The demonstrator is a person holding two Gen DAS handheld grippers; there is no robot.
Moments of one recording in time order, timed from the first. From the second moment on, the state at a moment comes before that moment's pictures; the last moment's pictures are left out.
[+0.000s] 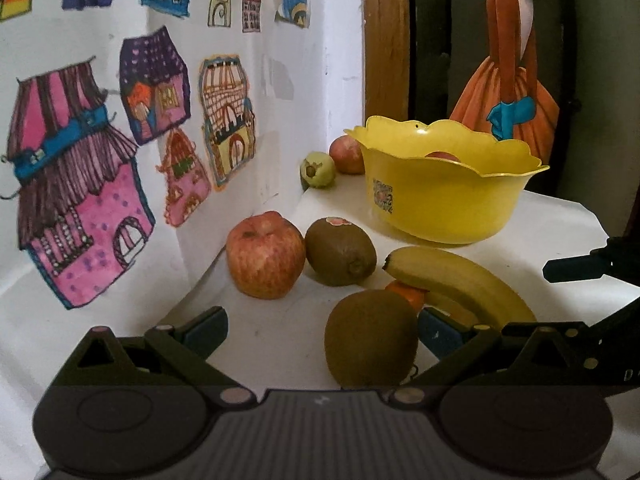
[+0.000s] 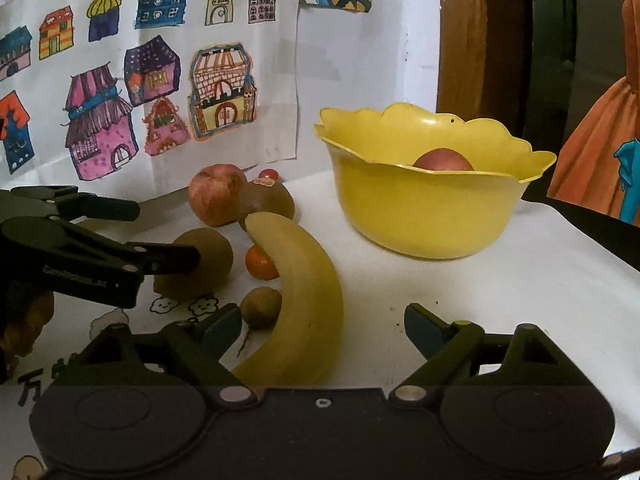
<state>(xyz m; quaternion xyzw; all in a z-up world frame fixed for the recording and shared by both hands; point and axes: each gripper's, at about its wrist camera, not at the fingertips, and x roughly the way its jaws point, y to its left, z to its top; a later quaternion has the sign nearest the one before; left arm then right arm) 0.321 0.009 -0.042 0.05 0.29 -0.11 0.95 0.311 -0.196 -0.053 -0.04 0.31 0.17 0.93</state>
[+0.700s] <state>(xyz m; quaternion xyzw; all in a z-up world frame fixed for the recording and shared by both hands) 0.338 0.002 -0.062 0.01 0.32 -0.14 0.94 0.326 -0.179 -0.071 -0.05 0.33 0.19 0.92</state>
